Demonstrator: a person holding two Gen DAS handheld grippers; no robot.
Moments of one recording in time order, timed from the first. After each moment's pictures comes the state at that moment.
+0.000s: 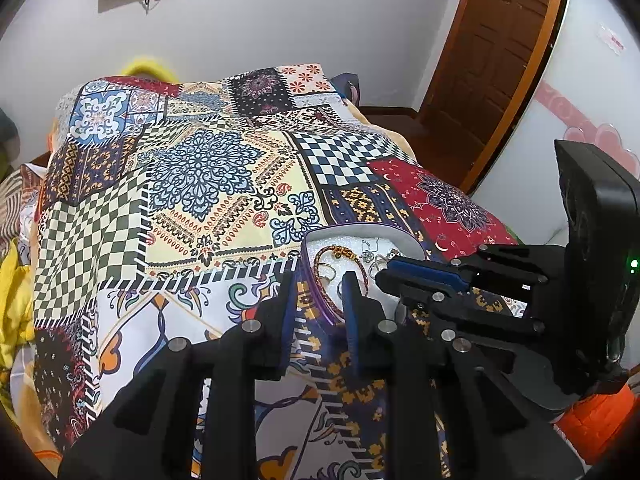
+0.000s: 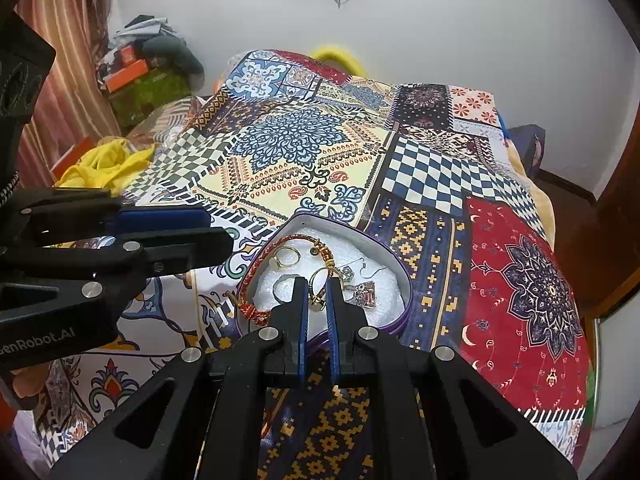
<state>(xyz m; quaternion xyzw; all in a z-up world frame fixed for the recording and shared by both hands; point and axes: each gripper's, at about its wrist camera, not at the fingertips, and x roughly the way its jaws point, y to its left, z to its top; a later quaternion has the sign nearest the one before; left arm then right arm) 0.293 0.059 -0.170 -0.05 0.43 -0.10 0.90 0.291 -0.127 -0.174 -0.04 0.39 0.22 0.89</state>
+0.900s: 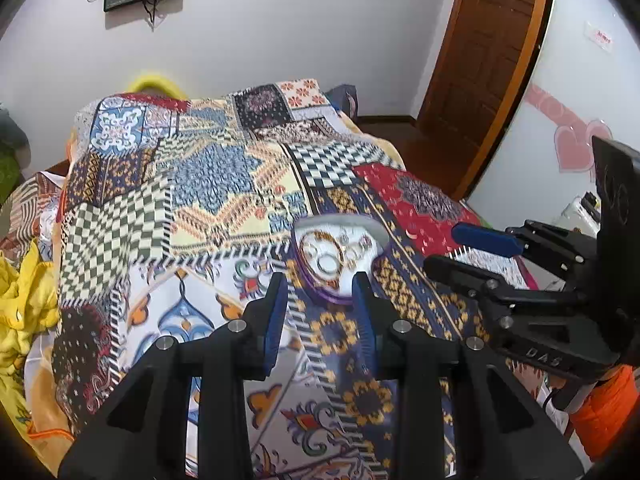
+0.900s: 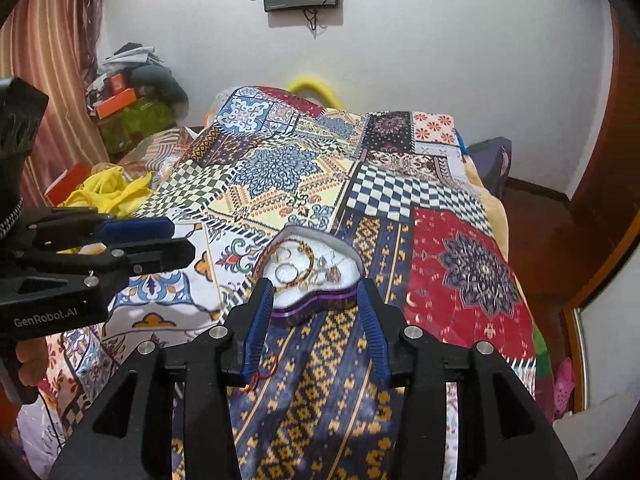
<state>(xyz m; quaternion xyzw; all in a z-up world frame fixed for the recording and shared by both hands) 0.237 0.048 -0.137 -0.04 0.41 -0.10 0.91 0.236 -0.157 -0.133 -0.02 0.35 0.18 0.92</state>
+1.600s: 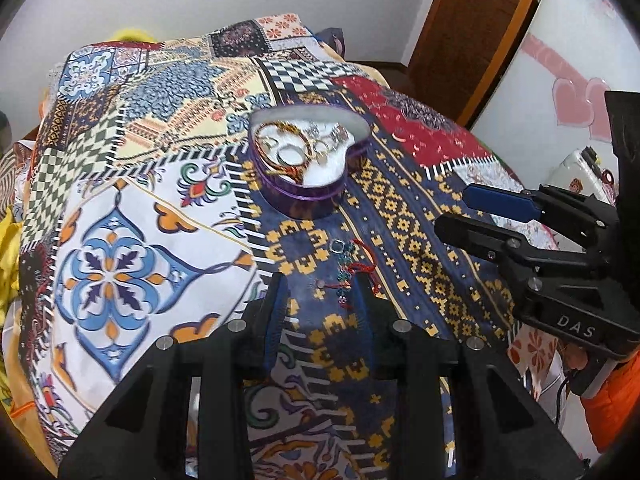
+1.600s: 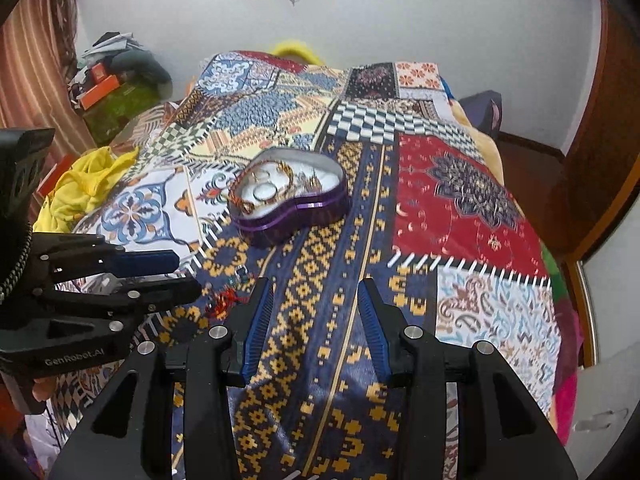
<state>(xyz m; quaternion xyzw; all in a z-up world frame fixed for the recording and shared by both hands) 0.226 0.017 -0.205 -0.03 0.49 -0.12 0.86 0.216 -0.175 -0.179 0.00 0.41 0.16 0.90</state>
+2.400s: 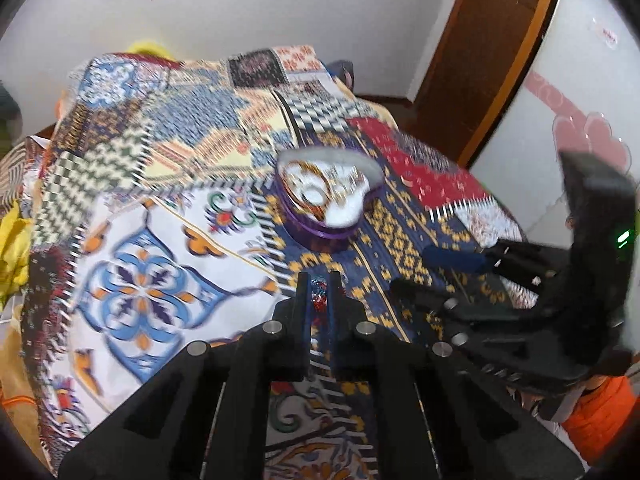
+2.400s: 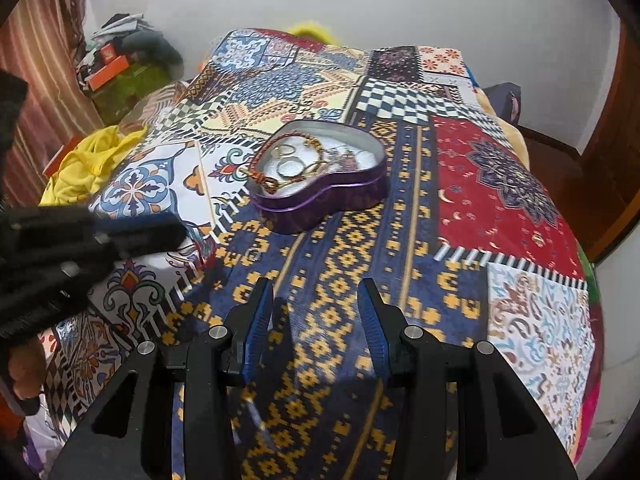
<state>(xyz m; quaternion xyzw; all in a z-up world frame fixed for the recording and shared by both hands) 0.218 0.045 -0.178 -0.07 0.43 -0.10 0.89 0.228 -0.148 -0.195 -0.02 0.43 0.18 0.88</state>
